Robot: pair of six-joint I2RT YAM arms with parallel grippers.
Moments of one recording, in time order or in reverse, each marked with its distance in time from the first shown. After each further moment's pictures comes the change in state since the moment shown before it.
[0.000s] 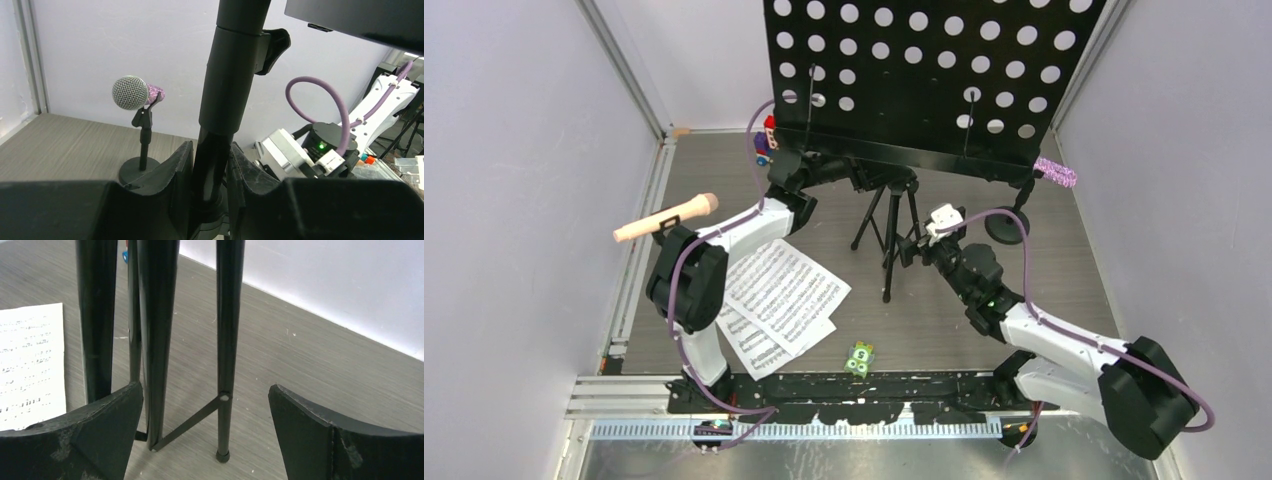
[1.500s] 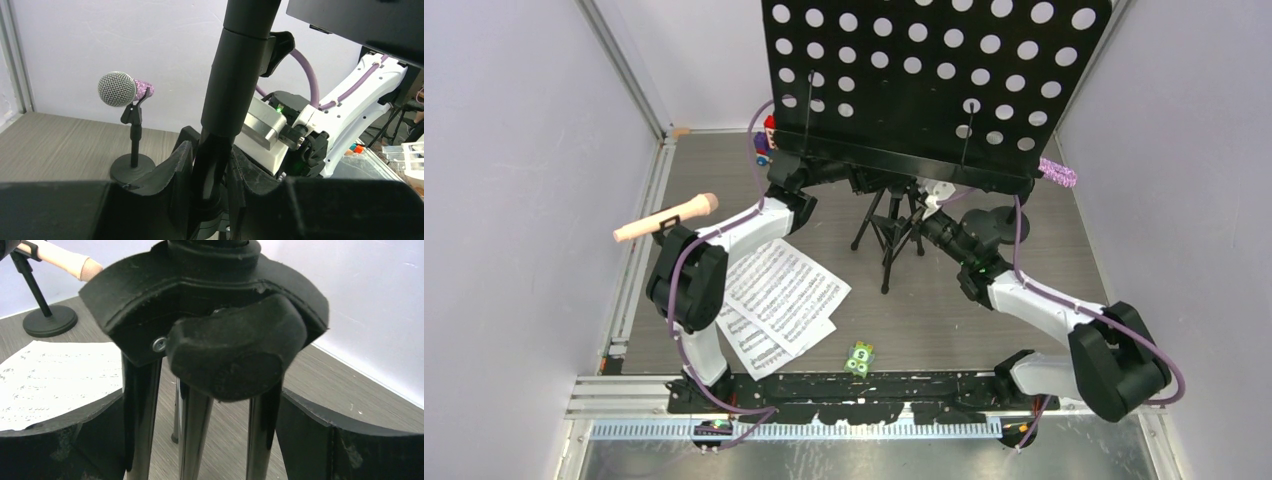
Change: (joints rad) left arm 0.001 0.000 0.004 0.006 0.049 -0.019; right arm -0.165 0.229 0.205 0.122 -0.472 0.083
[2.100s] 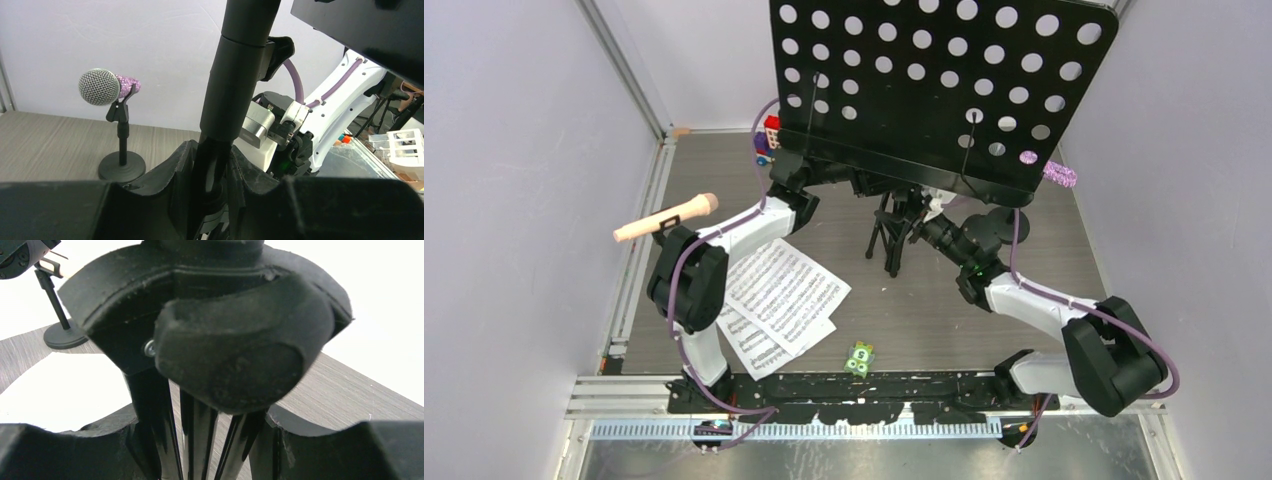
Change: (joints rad) left arm -0.004 0.000 0.019 -0.015 0.048 -0.011; right arm 0.000 0.053 -0.037 0.161 -0.034 0.070
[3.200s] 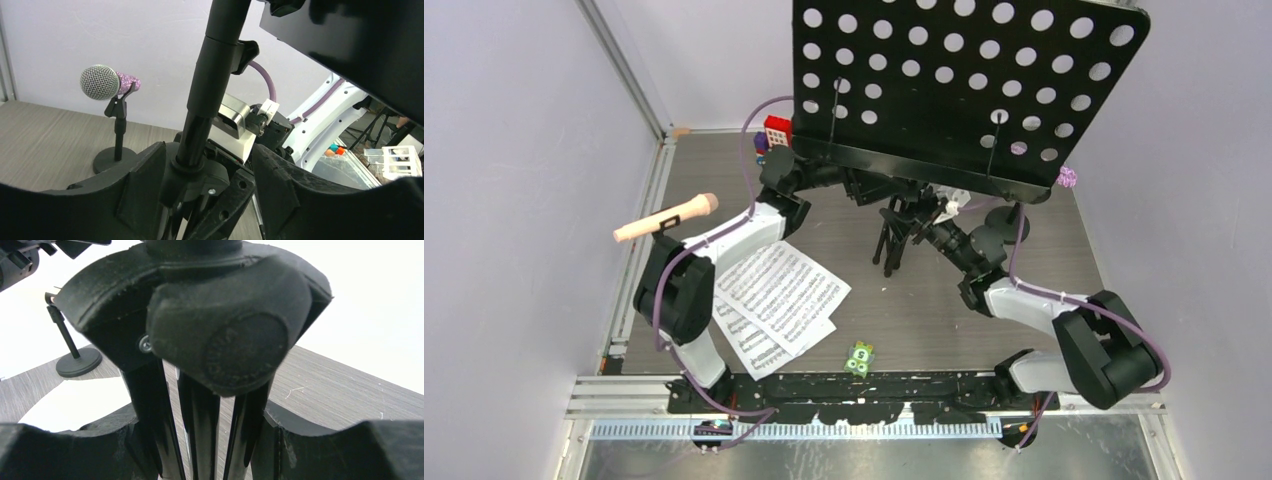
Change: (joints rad) left arm 0.004 -0.076 -0.058 -0.055 -0.041 -0.018; right arm -0.012 0.043 -0.073 0.225 0.023 0.138
